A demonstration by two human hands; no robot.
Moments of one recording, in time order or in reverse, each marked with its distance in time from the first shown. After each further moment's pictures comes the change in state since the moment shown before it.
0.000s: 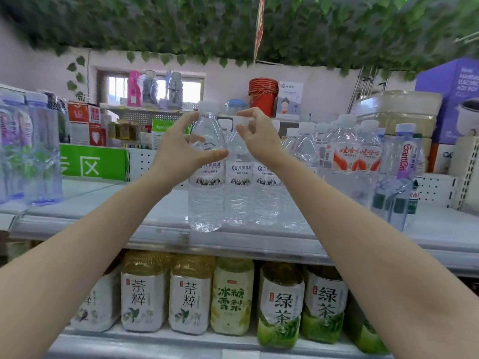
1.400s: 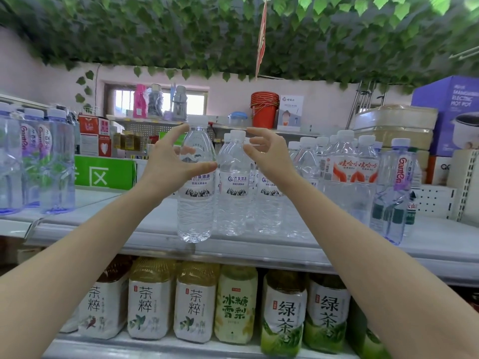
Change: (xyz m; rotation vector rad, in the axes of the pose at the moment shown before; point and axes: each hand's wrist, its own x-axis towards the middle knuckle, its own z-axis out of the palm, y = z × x) left_hand -0.016 0.008 -0.028 0.037 0.054 -0.046; right_hand -0.024 -0.005 -0.009 0.045 0.062 -0.029
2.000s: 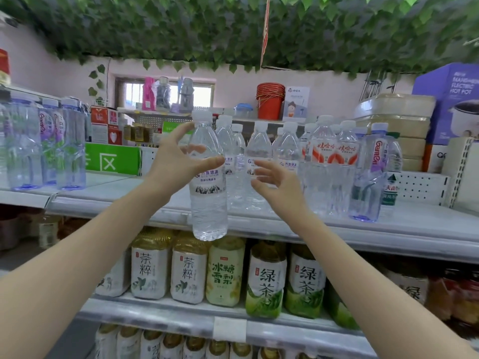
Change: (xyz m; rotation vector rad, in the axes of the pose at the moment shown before) left_hand -0.064 0.039 0.027 -0.076 0.003 -0.067; right_hand -0.120 0.009 -0.046 0.094 -0.090 0.091
